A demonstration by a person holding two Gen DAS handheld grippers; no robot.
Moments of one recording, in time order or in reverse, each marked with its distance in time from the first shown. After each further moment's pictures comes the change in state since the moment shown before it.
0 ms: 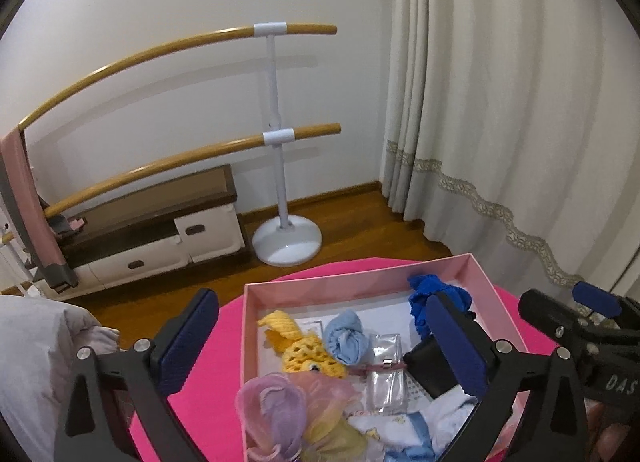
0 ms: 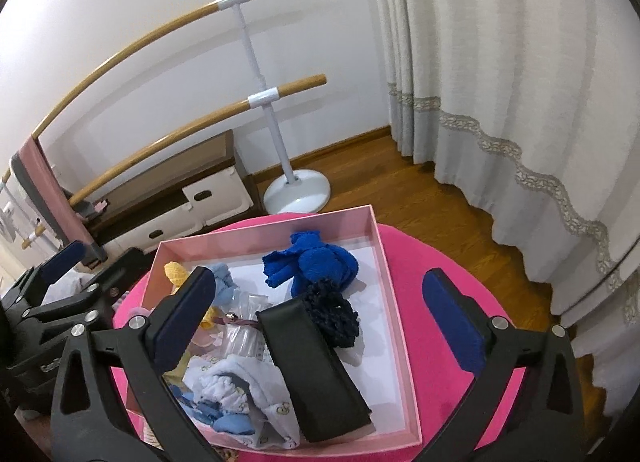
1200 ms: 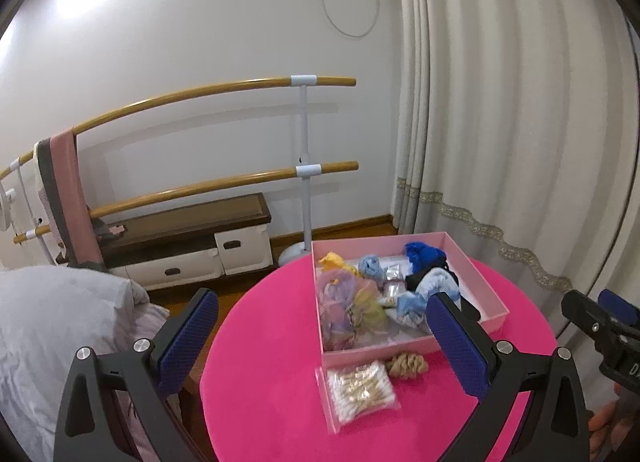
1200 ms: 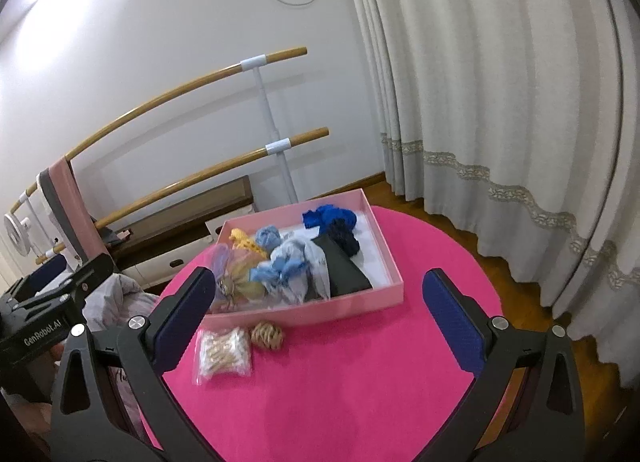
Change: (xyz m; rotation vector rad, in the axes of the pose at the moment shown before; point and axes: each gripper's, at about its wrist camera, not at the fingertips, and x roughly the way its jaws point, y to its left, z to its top) left arm -0.259 0.040 -0.181 -0.040 -0.152 0.039; right arm -0.189 0.031 -0.140 0.006 -0.224 -0.007
